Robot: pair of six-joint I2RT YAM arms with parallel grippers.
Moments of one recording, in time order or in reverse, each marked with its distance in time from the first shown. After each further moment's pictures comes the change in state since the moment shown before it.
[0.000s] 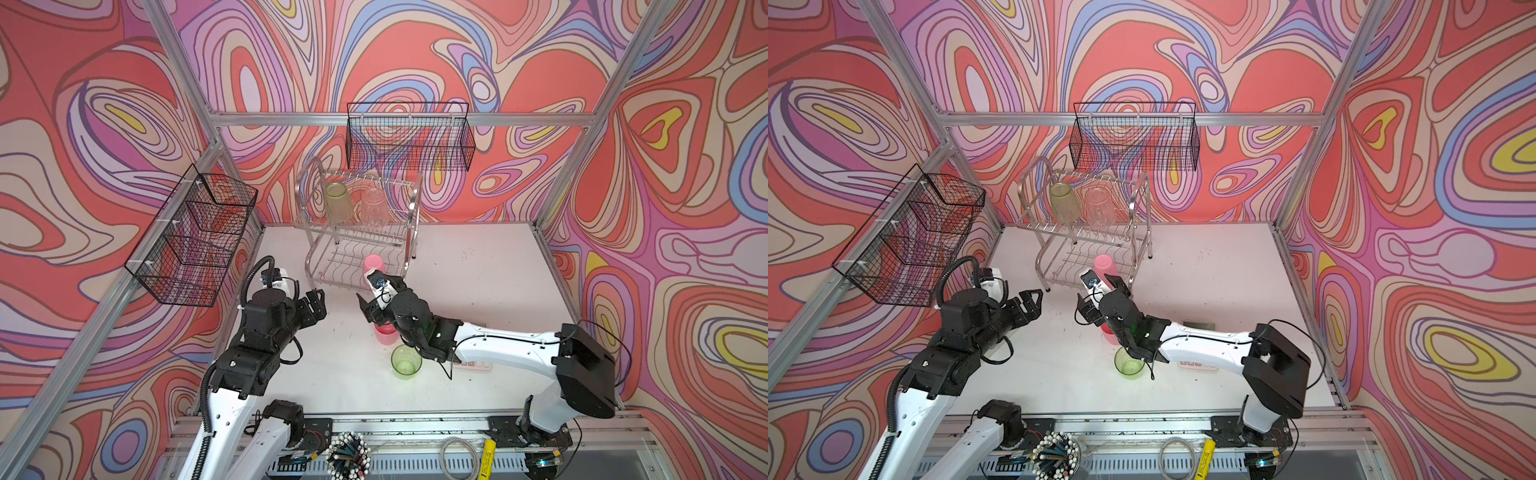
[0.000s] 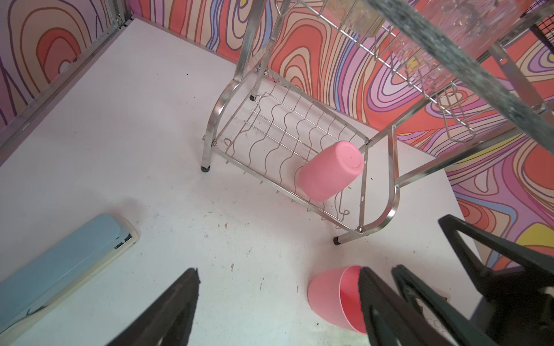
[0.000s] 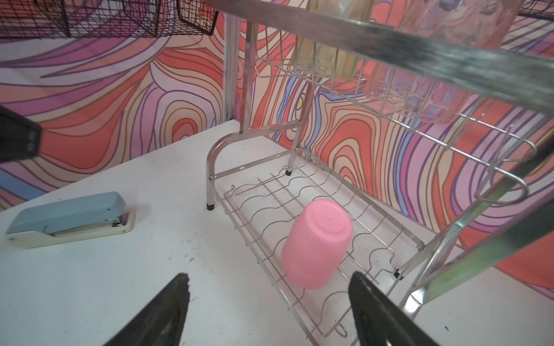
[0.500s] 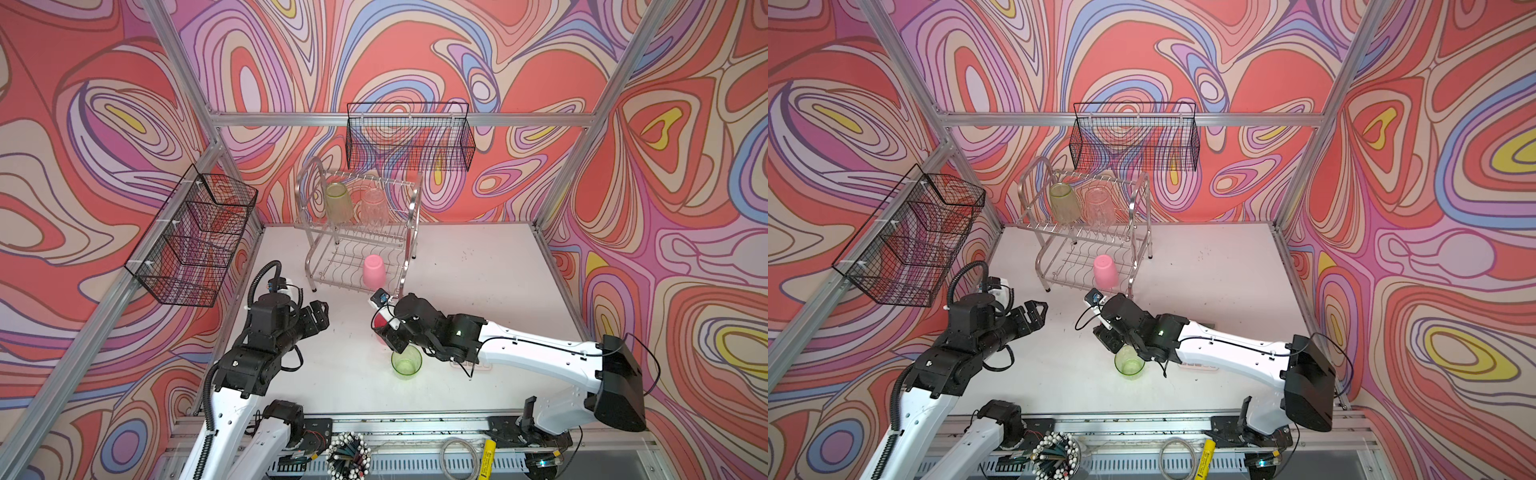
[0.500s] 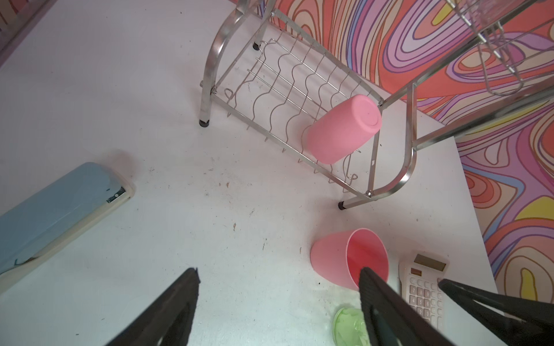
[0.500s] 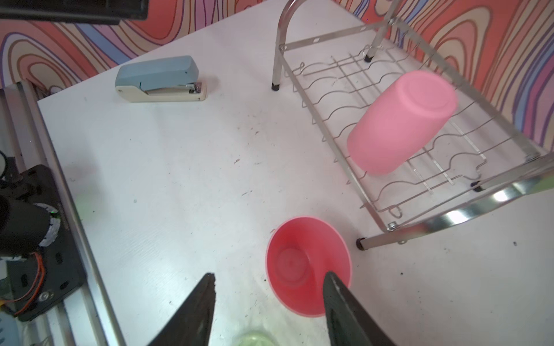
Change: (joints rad) left arm 0.000 0.023 -0.023 -0.093 0.079 -0.026; right arm 0.028 -0.088 0.098 -0.639 -0.260 0.117
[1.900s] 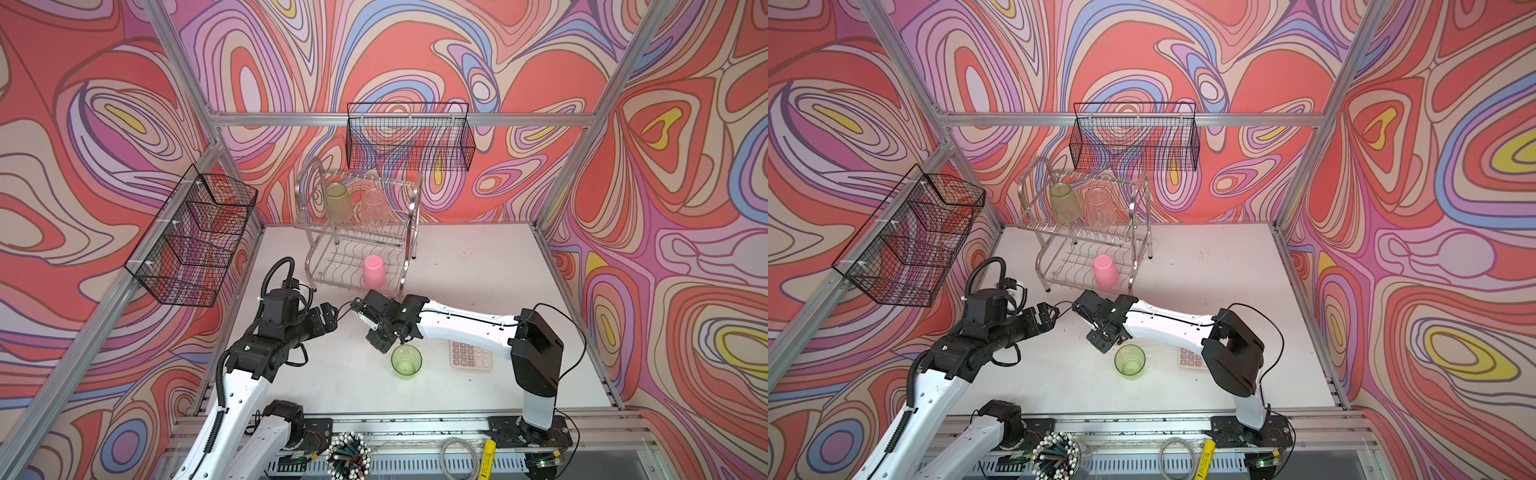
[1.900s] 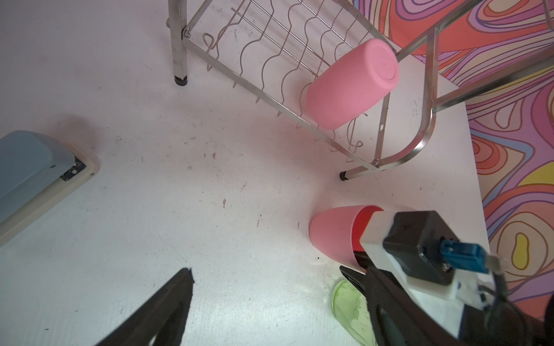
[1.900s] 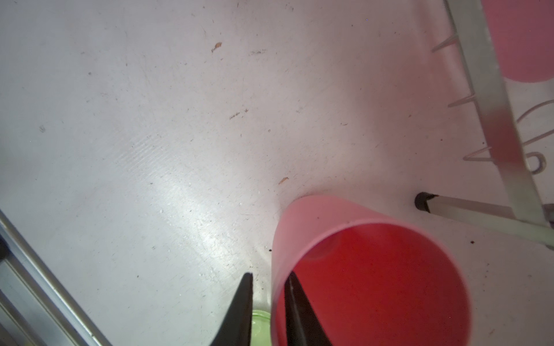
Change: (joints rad) left arm 0.000 0.078 -0.024 0.000 0.082 0.014; right arm -0.048 0.424 0.353 -0.383 -0.081 0.021
